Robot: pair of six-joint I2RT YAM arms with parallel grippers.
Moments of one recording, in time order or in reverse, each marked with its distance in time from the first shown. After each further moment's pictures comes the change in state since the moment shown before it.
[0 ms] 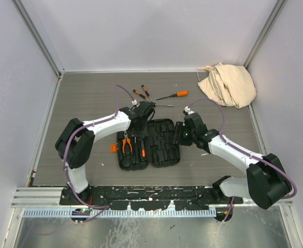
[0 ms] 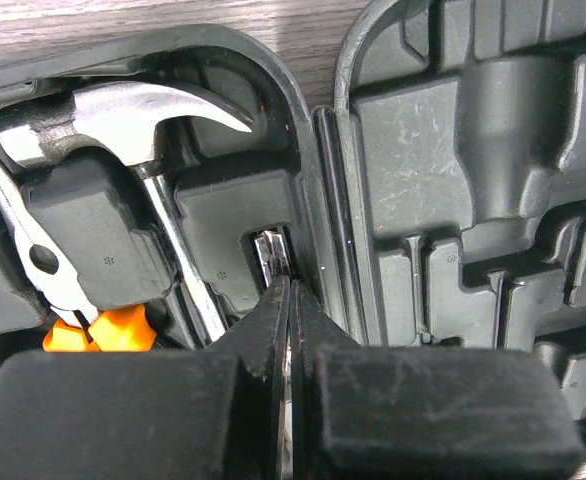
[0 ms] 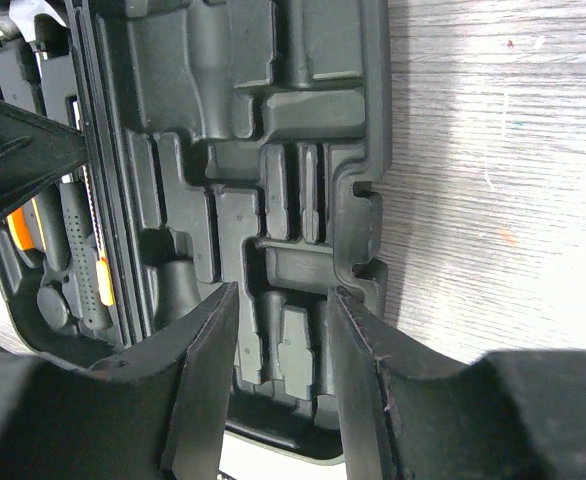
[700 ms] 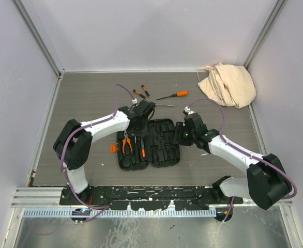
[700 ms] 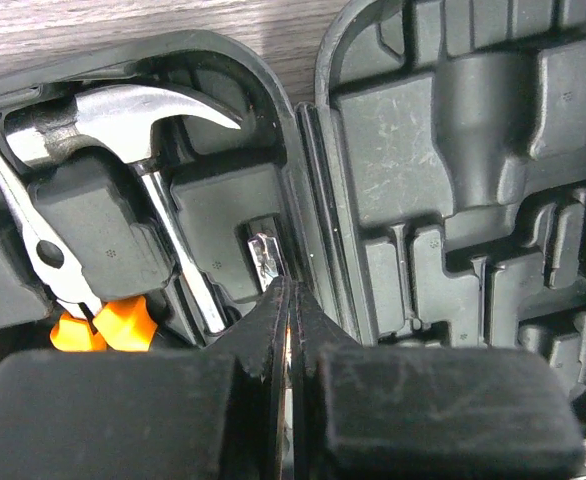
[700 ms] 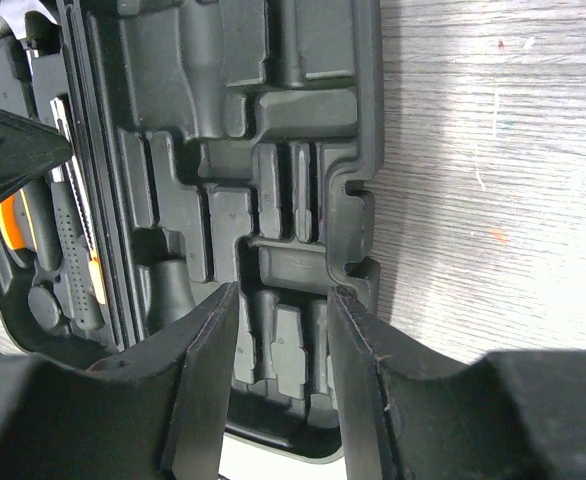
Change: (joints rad) left arm 0.004 -0.029 0.006 -0.005 0.008 0.019; right arm 0.000 -0.003 0.000 -0.008 0.010 -0.015
